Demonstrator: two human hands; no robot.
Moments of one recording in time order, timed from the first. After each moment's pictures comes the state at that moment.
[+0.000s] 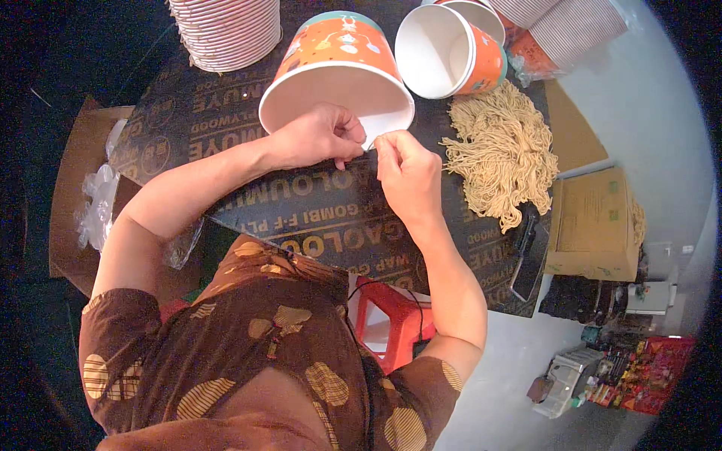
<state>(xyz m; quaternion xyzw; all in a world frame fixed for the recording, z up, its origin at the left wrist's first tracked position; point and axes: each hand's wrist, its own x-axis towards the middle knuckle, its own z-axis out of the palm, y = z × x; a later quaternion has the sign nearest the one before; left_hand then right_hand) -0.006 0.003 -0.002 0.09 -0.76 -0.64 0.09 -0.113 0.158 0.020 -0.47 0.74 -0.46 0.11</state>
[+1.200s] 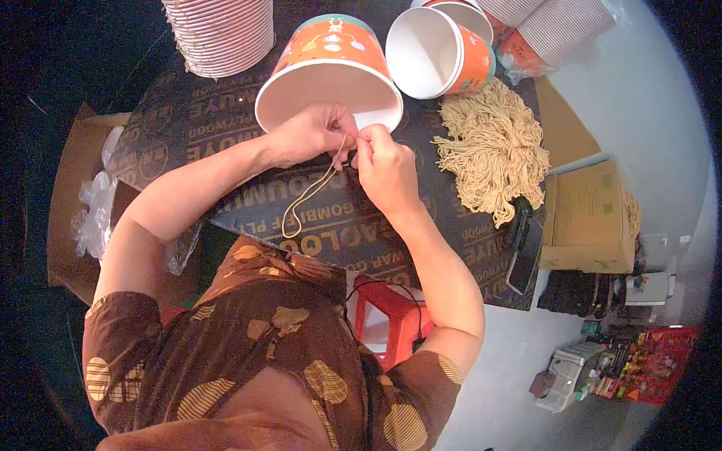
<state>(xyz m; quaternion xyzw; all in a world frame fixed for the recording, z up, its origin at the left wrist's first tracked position) -0.008 -0.004 -0.004 0.05 -0.70 -0.70 0.09 -0.118 0.141 -0.006 -0.57 0.73 -0.39 0.02</state>
